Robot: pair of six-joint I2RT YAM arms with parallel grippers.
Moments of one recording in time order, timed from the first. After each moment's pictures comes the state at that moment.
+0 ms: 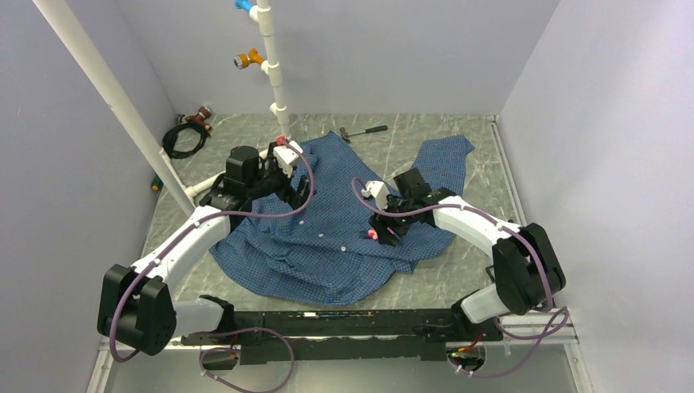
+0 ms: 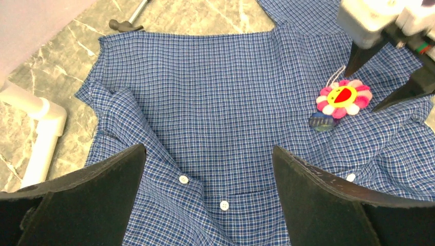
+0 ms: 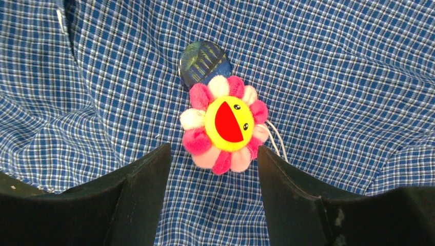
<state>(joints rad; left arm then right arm) -0.36 1.24 0.87 -0.03 0.48 0.25 0.49 1.45 0.87 -0.48 -0.41 -0.46</state>
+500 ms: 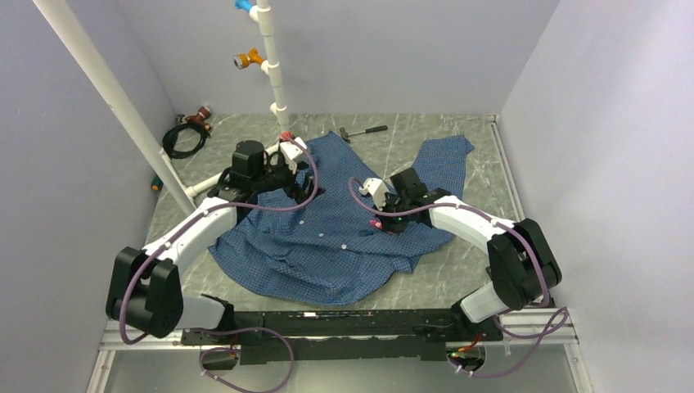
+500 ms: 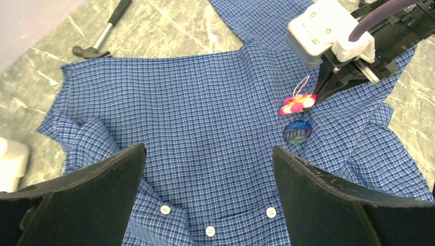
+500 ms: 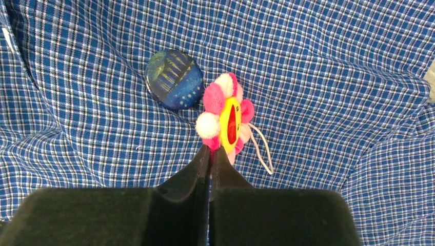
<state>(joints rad) -0.36 1.32 0.91 0.05 0.62 0.22 0.51 1.50 0.87 -0.41 -0.29 -0.44</state>
